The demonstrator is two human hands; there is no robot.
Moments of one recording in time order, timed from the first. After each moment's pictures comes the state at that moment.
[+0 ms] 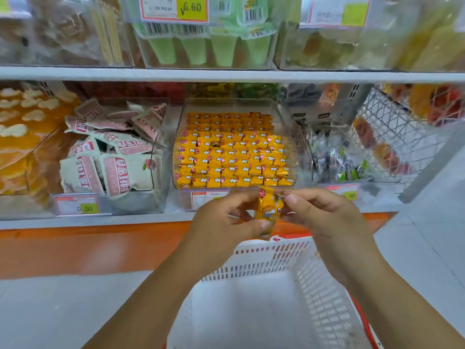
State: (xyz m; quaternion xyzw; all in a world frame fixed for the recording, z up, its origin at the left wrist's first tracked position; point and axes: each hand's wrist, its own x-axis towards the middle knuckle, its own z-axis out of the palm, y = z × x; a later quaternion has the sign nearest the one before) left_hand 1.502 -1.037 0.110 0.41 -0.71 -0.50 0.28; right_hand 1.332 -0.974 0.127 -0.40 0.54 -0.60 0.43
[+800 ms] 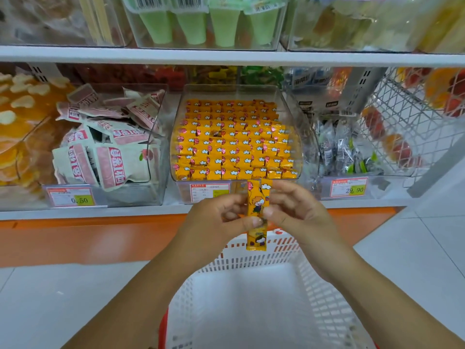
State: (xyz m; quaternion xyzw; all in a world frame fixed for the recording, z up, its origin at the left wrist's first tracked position) left_hand 1.509 -1.049 0.090 0.42 -0.70 -0.52 0.26; right_hand 1.334 -0.992 0.090 -0.44 0.52 -0.53 0.50
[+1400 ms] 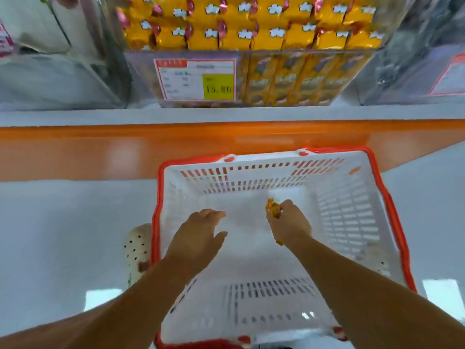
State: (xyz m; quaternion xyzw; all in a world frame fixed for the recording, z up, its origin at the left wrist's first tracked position) left_hand 1.555 -1.001 -0.153 0.53 -0.77 -0.34 -0.07; right_hand 1.326 -0.979 -0.233 -0.39 0.85 -0.01 0.36
